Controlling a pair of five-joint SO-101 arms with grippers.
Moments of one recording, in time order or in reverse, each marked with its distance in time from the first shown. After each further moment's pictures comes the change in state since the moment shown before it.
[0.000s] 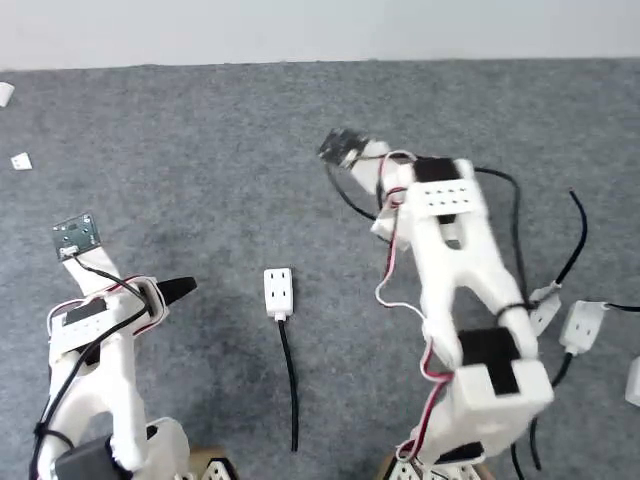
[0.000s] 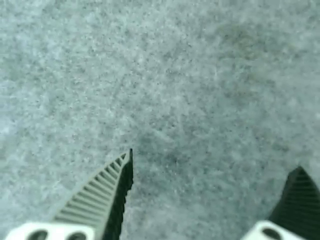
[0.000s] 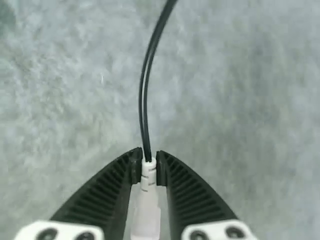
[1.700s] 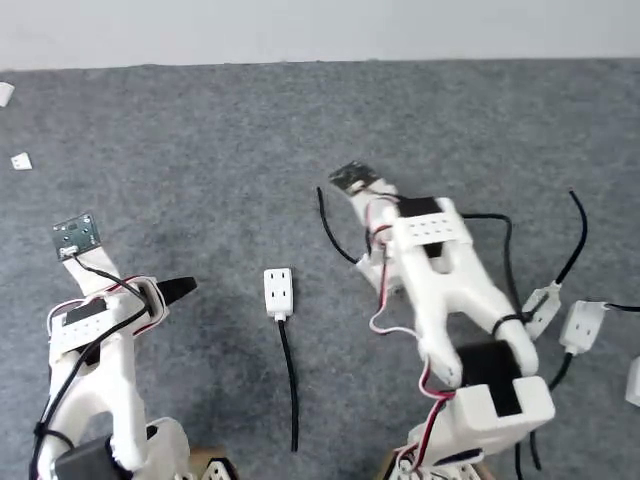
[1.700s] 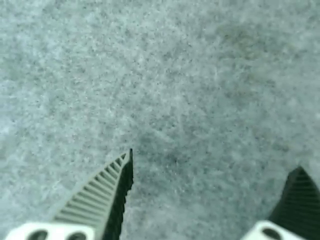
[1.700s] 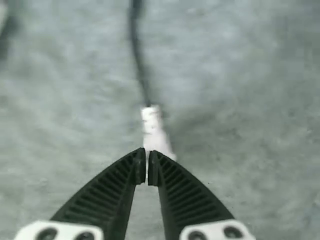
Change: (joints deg) left arm 0.0 0.0 0.0 0.0 0.0; right arm -1.8 -2.7 18.8 -6.6 -21.7
